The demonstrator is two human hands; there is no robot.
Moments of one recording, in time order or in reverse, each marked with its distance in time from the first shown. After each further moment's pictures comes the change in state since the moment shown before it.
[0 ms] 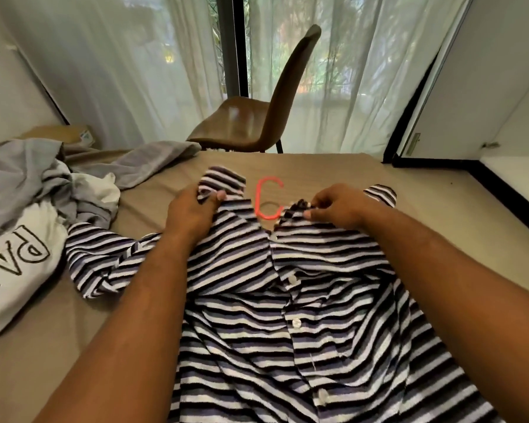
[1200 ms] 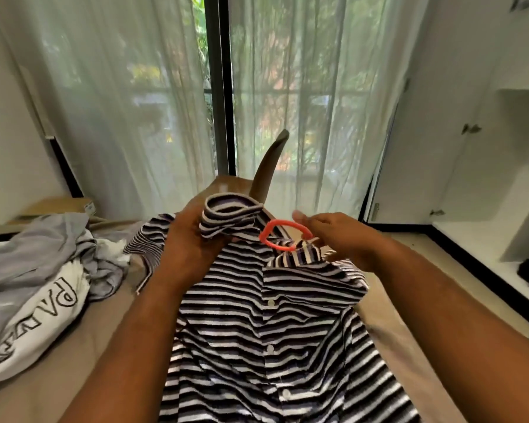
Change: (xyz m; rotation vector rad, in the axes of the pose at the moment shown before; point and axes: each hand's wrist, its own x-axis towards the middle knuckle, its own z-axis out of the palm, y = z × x) left_hand -0.113 0.128 -0.097 -0.246 0.127 0.624; right_hand -0.159 -0.064 -0.089 0.453 0.091 0.002
